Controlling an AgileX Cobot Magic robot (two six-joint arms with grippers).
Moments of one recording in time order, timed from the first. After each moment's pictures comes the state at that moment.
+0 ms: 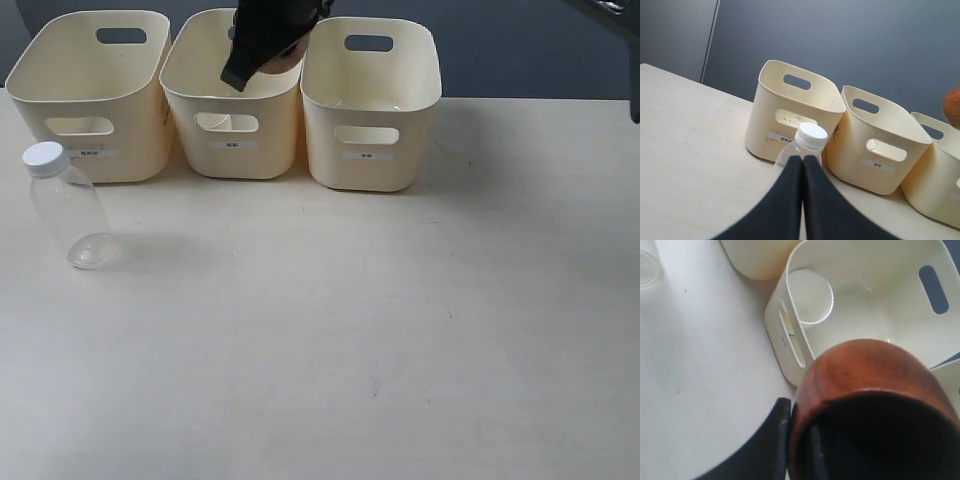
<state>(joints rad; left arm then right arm) 0.07 0.05 0.00 -0.47 0.08 0.09 0.66 2.13 -2.16 0.00 1.05 -0.57</state>
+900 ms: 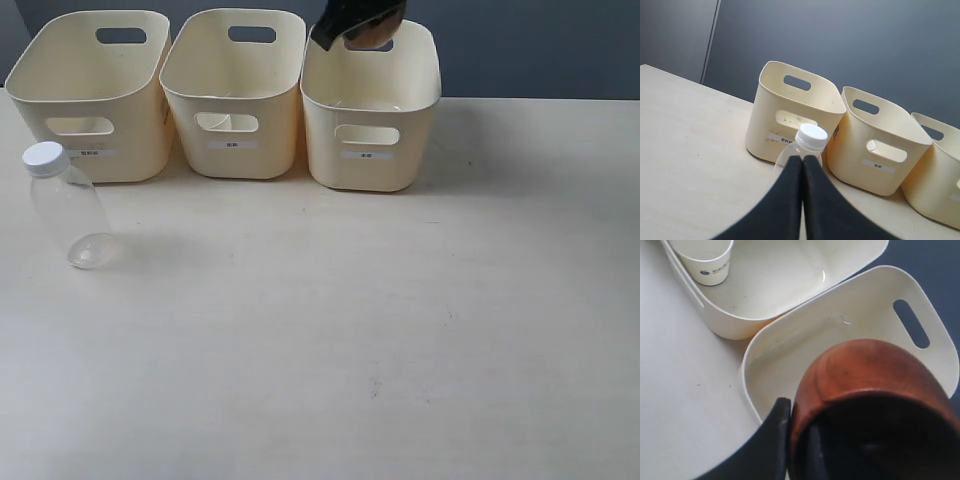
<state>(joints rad) 0.07 0.05 0.00 -0.47 0.08 0.09 0.49 2.11 -2.15 -0.03 1.08 -0.50</state>
